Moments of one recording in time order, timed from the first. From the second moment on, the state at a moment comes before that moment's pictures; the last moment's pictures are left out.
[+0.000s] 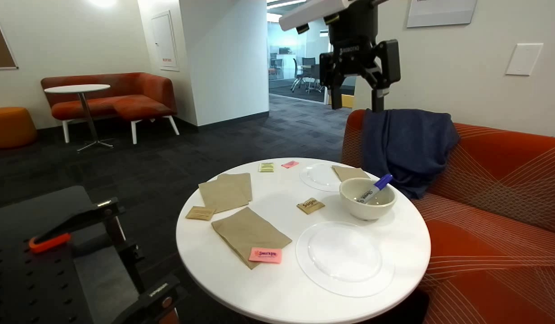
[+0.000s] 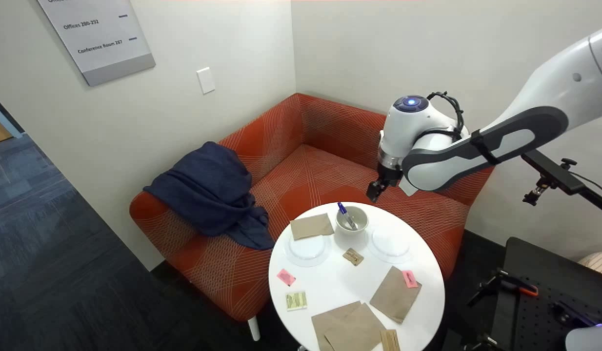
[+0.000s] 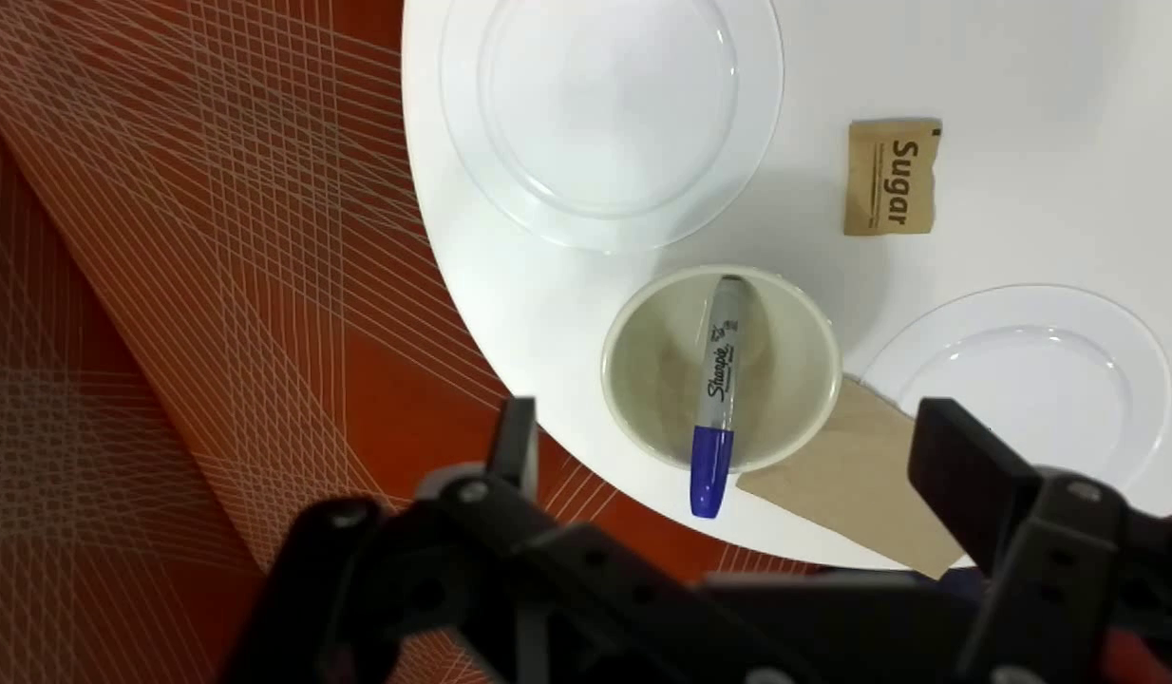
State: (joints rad) arm -0.06 0.29 -0.10 -2.16 -0.20 2.55 0.26
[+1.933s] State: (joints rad) arm -0.06 0.59 -0.13 -1.97 -0.13 2.62 0.26
